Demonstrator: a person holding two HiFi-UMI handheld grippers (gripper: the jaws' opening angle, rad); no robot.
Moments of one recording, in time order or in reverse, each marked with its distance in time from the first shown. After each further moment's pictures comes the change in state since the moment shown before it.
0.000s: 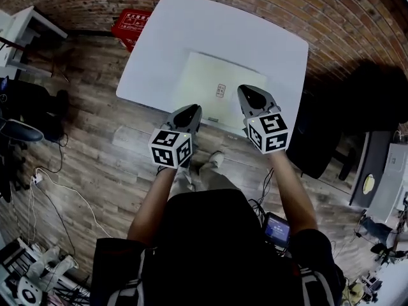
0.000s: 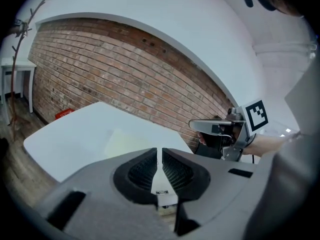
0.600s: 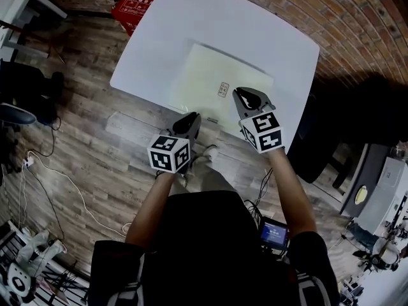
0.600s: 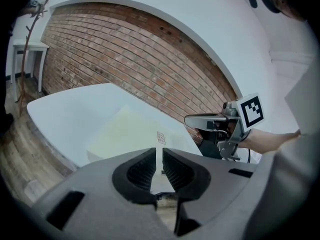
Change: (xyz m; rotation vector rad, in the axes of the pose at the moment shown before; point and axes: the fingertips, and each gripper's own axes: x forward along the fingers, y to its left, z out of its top) left arm 0.012 0.017 -0.064 -0.155 0.076 0.040; right arm 0.044 0.007 -0.054 -0.113 0.192 0.119
